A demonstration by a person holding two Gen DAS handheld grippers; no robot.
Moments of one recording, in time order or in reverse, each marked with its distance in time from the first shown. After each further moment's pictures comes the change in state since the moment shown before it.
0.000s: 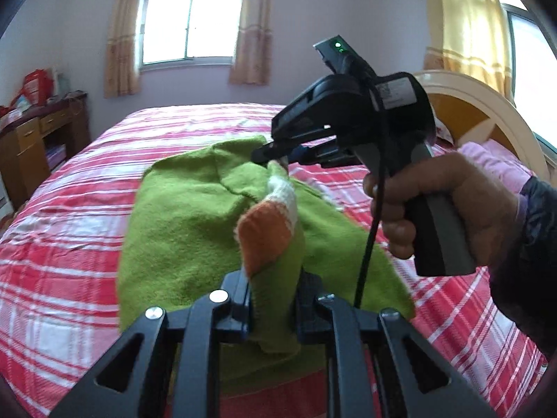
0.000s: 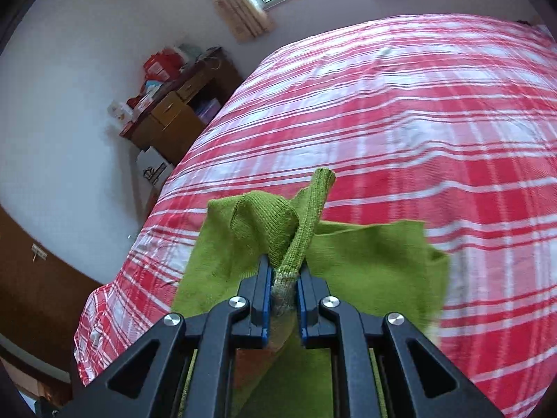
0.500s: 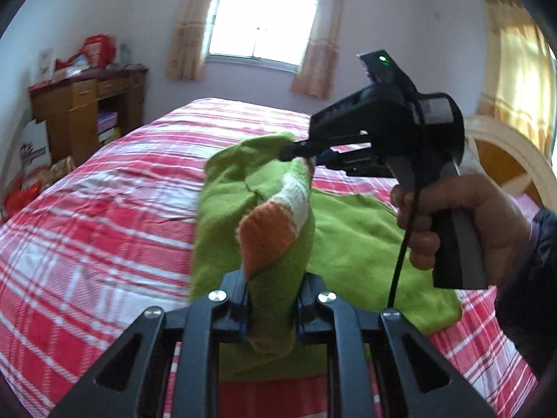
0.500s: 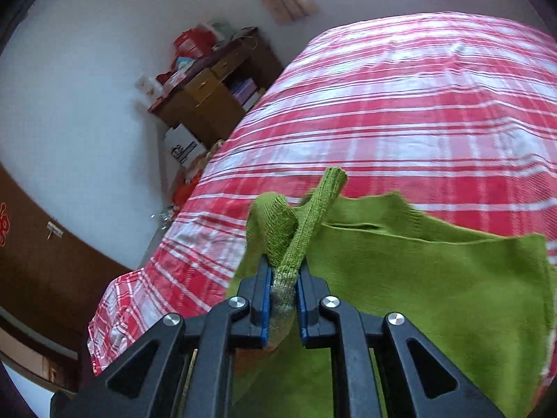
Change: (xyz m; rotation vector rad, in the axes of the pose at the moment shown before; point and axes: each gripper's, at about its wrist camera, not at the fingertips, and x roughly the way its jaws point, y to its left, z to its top) left arm -0.043 0.092 -0.023 -0.205 -0.049 0.138; right arm 0.060 0.107 0.000 -0.077 0.067 0.095
